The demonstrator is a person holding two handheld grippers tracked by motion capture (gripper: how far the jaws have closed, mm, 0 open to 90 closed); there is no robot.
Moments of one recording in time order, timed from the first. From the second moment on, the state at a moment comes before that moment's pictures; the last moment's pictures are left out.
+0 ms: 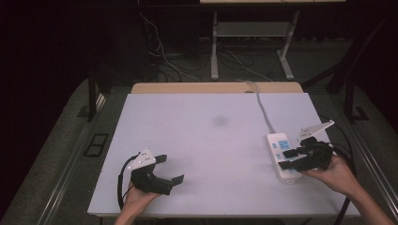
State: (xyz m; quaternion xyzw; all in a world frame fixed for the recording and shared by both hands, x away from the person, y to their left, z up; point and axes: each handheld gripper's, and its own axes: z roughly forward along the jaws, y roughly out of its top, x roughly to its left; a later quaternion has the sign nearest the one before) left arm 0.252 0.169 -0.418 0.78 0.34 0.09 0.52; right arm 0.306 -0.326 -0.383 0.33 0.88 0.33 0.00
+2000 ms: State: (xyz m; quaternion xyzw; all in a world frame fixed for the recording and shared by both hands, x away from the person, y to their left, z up) left arm 0.252 0.165 -0.421 0.79 0.33 0.09 0.52; right arm 0.304 -0.334 -0.417 0.34 0.88 0.33 -0.02
